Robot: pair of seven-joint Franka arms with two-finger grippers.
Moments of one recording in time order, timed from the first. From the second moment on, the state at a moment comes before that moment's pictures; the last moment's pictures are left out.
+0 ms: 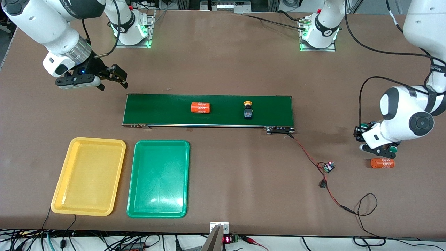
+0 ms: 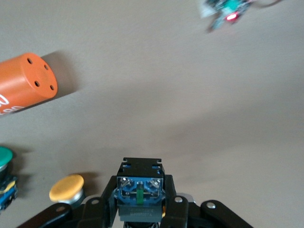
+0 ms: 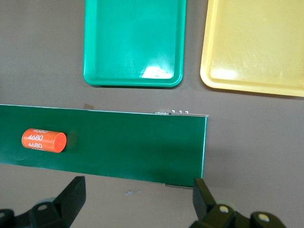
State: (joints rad) left arm 0.26 0.48 -0.16 -1.86 0.20 2.16 0.27; right arm 0.07 -0.23 0.14 -2.22 0.19 2.12 0.08
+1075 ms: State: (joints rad) left arm 0.06 0.44 -0.16 -1.86 0.08 2.07 0.05; right arm 0.07 -0.23 0.14 -2.22 0.19 2.12 0.08
